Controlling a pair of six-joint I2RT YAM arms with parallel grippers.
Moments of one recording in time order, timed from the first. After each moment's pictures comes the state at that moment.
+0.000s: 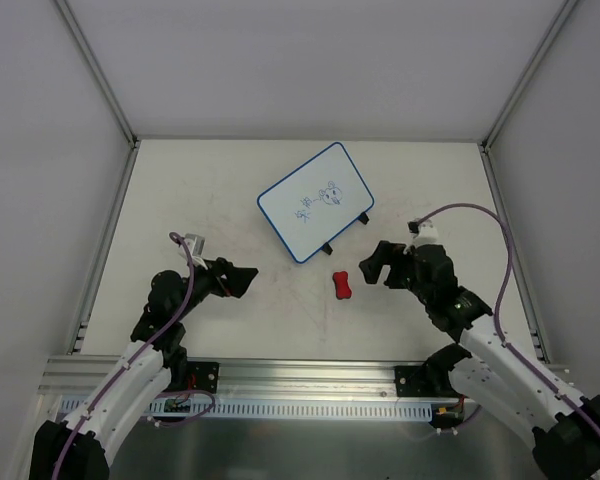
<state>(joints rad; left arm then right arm) -0.30 0.52 0.08 0.28 0.31 -0.51 0.45 0.73 0.40 -0.15 0.01 0.51</state>
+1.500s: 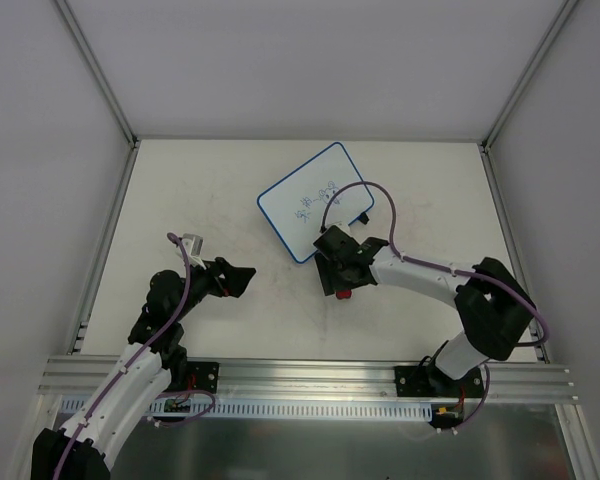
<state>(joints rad) -0.30 0.48 0.11 0.18 0.28 -0.50 0.88 1.57 0.98 -0.60 0.22 0.51</state>
